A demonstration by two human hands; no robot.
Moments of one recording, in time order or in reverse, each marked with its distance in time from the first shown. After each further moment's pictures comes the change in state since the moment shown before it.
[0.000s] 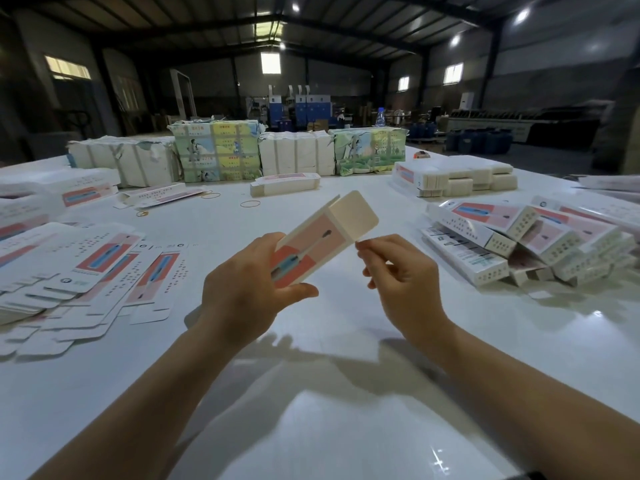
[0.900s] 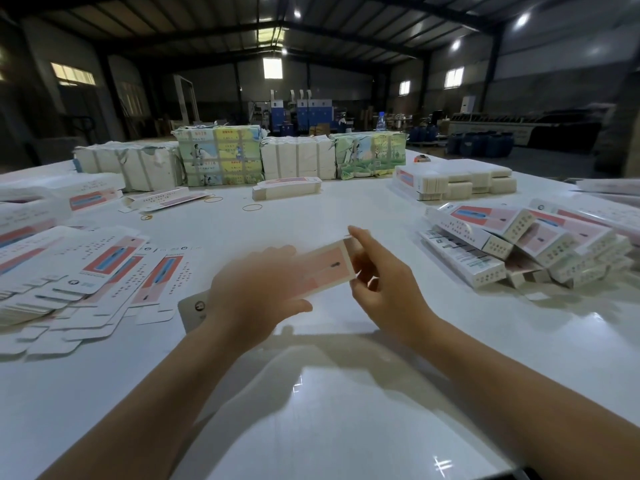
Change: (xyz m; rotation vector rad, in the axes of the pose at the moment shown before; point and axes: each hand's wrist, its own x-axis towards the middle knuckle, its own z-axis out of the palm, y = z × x) left_hand -0.001 0.002 0.001 0.309 -0.091 0.146; right_hand 0.000 0.002 0.000 -0.109 -0.313 0.039
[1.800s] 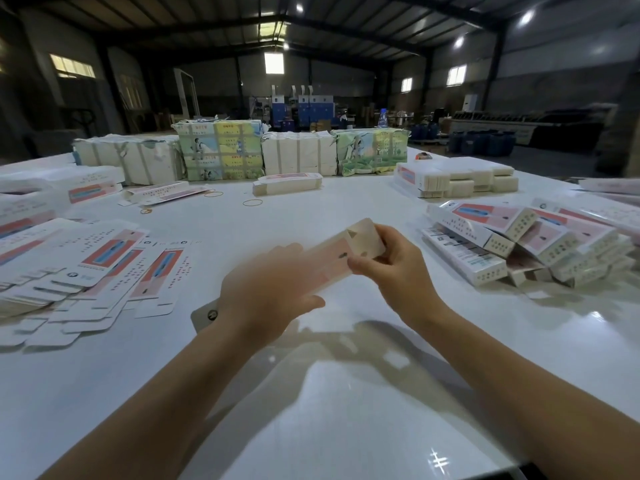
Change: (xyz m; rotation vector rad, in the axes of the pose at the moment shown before) left_hand 0.000 0.010 0.013 -0.057 0.031 -0.099; right_hand 0.012 -0.002 -0.007 0.420 0.032 0.334
